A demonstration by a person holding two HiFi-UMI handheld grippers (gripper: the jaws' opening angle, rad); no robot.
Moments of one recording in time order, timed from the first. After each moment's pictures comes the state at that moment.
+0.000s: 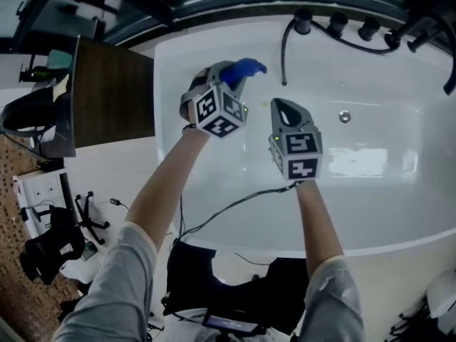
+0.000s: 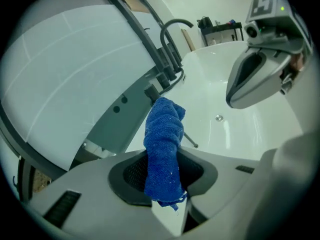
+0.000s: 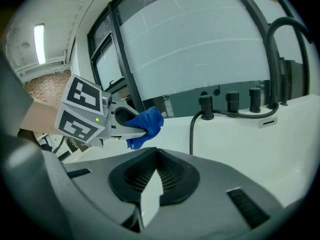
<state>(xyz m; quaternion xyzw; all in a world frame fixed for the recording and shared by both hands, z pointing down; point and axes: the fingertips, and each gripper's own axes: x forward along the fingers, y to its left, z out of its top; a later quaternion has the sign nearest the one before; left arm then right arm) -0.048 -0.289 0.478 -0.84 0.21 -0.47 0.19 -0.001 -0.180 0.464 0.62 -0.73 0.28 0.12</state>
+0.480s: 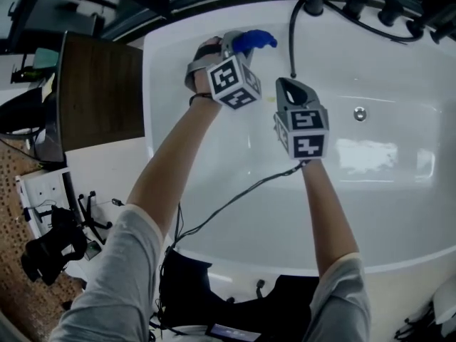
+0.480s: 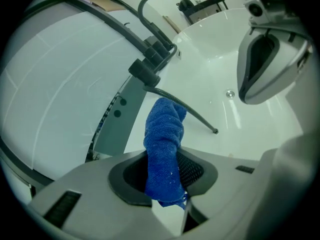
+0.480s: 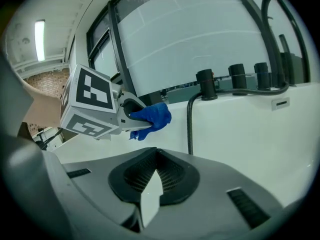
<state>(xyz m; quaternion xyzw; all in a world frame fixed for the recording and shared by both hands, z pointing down) -0.020 -0.355 0.541 -0.78 0.21 -0.49 0.31 0.006 -0.231 0.545 0.62 -0.72 0.27 0.11</state>
